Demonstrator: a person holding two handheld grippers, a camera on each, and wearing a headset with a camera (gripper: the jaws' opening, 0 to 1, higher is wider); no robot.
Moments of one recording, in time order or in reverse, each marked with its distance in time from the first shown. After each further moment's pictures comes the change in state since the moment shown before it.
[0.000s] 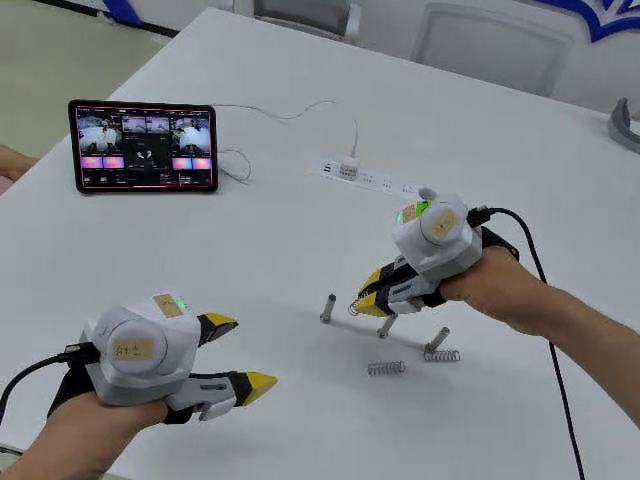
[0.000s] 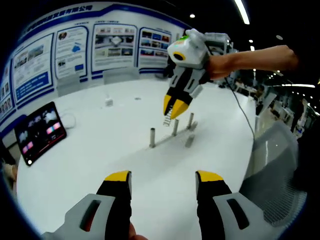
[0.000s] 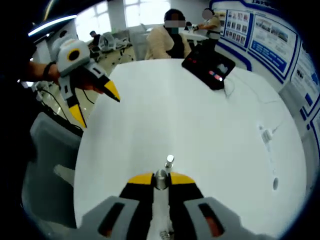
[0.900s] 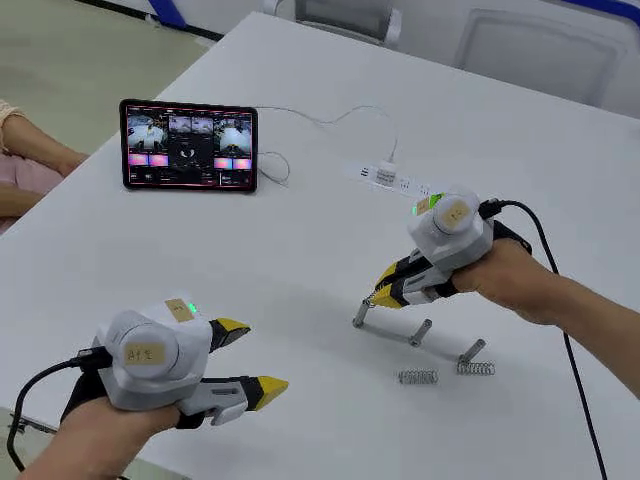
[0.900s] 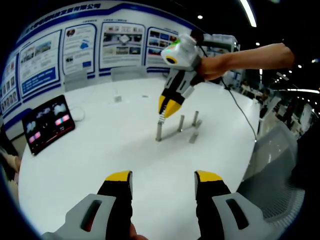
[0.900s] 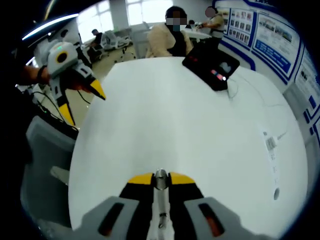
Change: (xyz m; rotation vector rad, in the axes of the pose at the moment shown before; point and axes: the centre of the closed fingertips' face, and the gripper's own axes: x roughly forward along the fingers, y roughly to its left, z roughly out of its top) left arm -0.018 0.008 -0.012 -0.042 0.003 0.045; right arm 0.023 -0.015 0.011 -0.013 0.017 0.030
